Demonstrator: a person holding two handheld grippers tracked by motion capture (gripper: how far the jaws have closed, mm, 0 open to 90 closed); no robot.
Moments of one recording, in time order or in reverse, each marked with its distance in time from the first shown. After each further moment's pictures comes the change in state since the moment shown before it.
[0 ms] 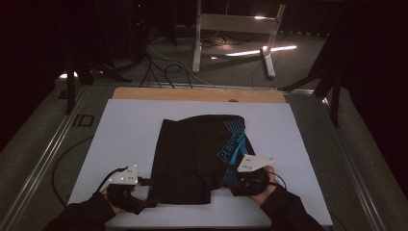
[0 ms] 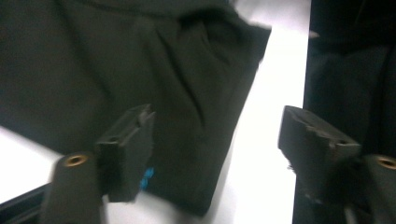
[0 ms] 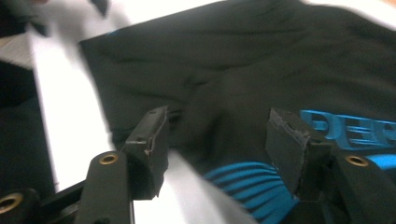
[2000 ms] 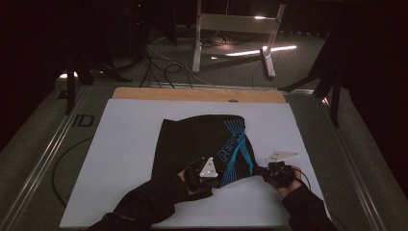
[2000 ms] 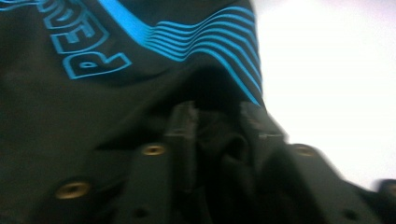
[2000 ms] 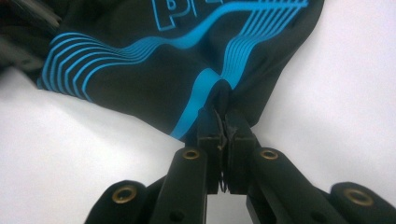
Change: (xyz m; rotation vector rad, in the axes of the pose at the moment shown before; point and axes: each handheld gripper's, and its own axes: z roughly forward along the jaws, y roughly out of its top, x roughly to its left) left arm -0.016 0.095 0.177 0.146 0.129 0.250; right arm -0.066 -0.066 -0.020 0.163 -0.191 0.195
